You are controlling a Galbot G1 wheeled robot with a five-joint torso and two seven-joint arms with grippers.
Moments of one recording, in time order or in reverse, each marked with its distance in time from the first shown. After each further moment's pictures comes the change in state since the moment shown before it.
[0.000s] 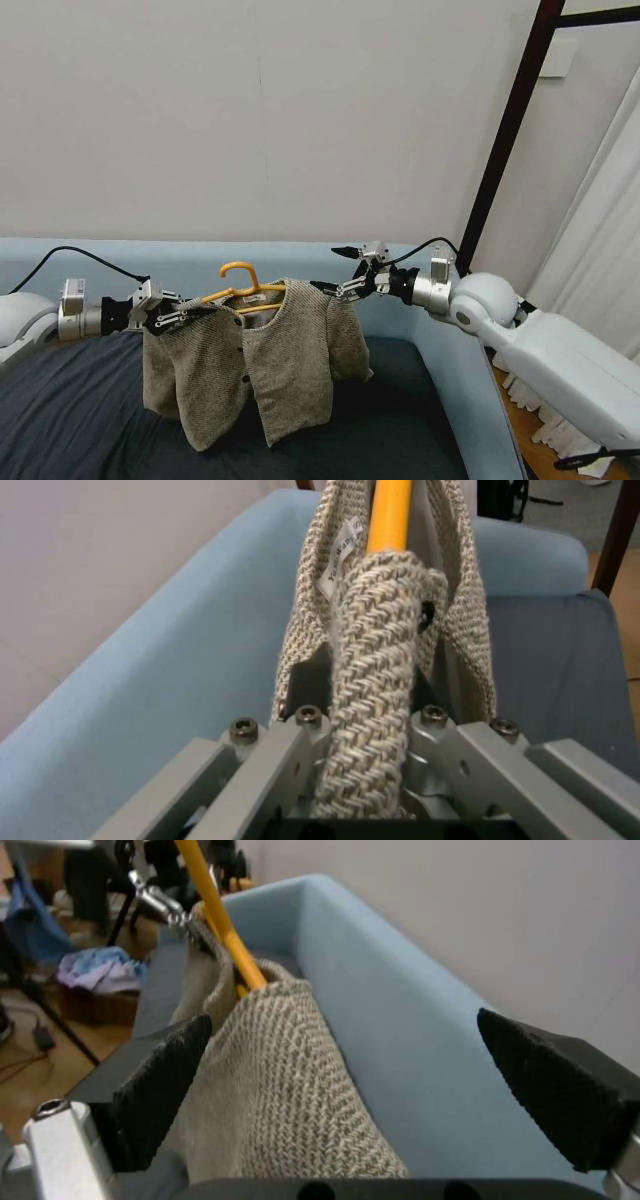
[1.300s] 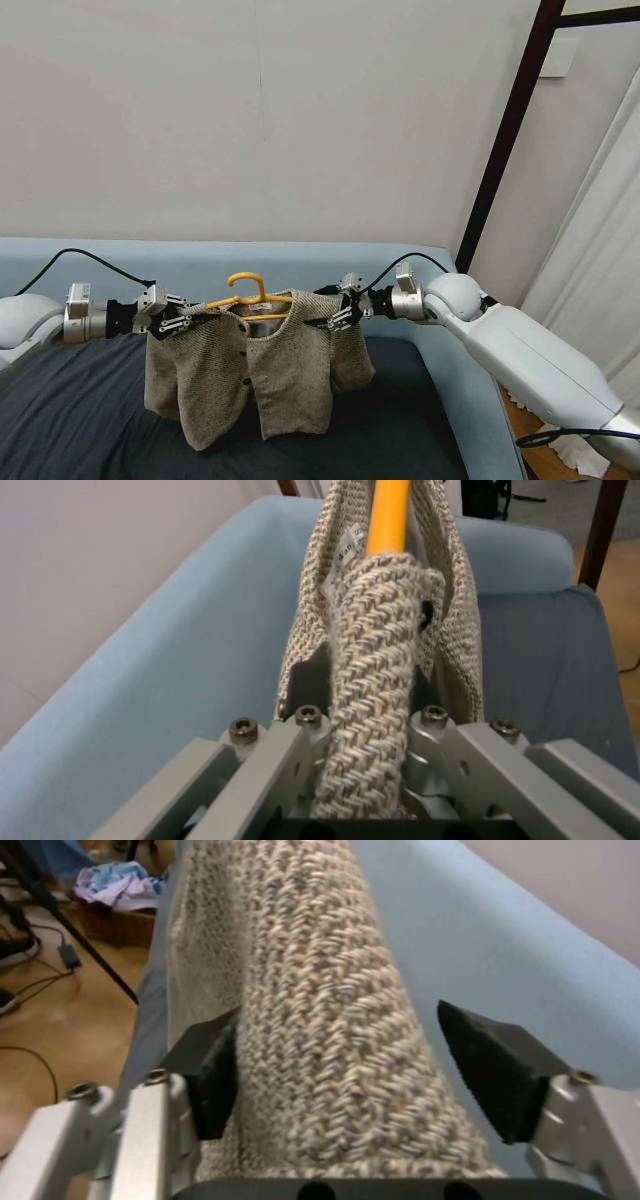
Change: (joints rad) left arm -0.027 -0.024 0.022 0.008 0.024 -0.026 0.026; right arm -0.014 0.114 -0.031 -0.152 -0.221 -0.045 -0.141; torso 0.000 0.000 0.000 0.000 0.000
